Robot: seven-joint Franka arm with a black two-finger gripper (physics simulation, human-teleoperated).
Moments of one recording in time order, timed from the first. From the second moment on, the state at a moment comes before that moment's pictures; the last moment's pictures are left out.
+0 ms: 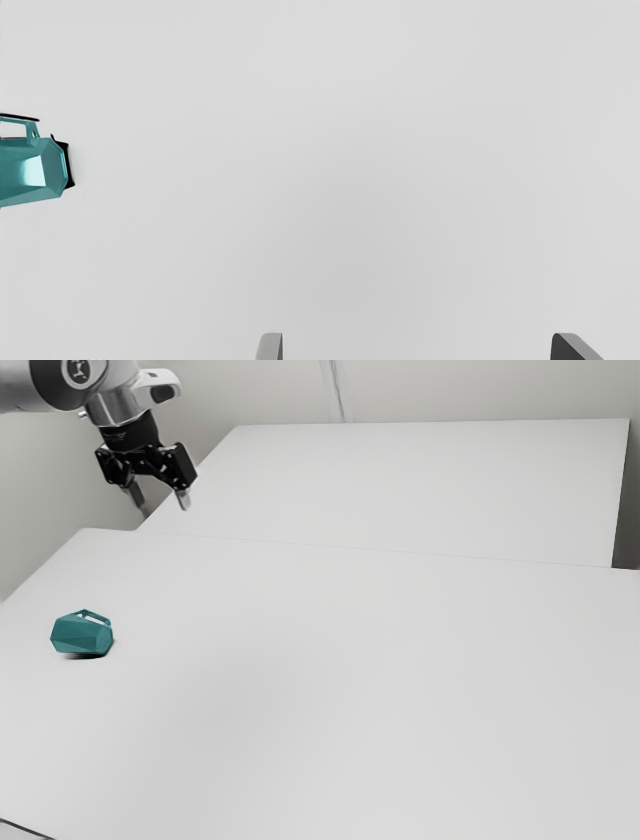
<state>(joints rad) -0.12 -0.01 0.15 -1.49 0.04 1.50 0.00</state>
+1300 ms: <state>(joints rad) 0.51 0.18 0.16 -1.45 -0.12 1.58 0.31</state>
